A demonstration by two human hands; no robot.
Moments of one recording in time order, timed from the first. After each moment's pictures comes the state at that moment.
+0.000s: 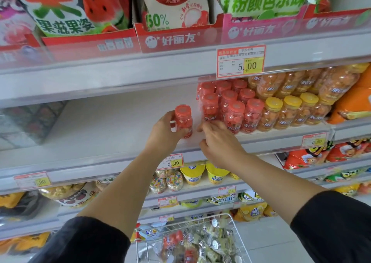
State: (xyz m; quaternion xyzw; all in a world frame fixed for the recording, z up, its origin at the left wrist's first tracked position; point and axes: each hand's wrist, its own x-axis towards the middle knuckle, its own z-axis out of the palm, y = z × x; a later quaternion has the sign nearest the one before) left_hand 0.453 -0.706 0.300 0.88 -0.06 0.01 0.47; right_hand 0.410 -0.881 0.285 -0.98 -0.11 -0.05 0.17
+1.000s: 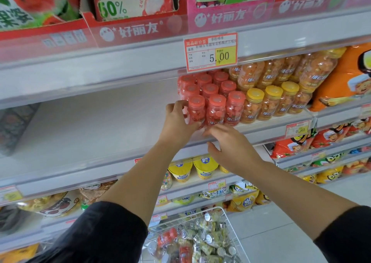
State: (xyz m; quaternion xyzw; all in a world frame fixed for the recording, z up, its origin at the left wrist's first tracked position) left_hand 0.463 -0.779 0.294 0.87 -0.11 0.00 0.47; right_hand 0.378 -0.935 0.281 -0.96 -0.10 -0.11 0.23
